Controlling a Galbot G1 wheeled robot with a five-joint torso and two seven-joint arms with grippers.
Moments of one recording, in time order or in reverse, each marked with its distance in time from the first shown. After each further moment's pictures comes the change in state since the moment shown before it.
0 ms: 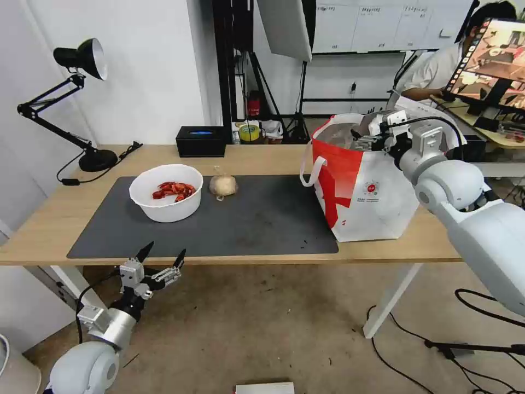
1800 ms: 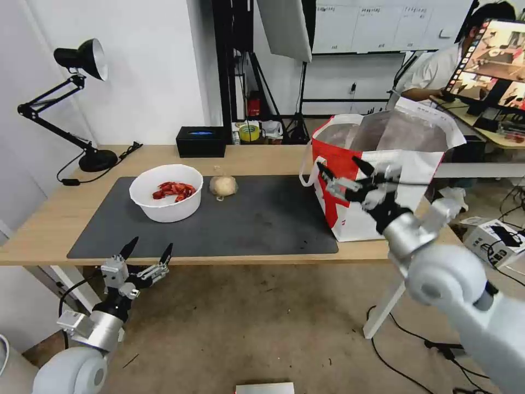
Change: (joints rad) left arm 0.066 -0.037 -0.084 -0.052 -0.015 -0.045 0.009; right arm -0.725 0.036 0.244 0.523 0.168 0.322 0.144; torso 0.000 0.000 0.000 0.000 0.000
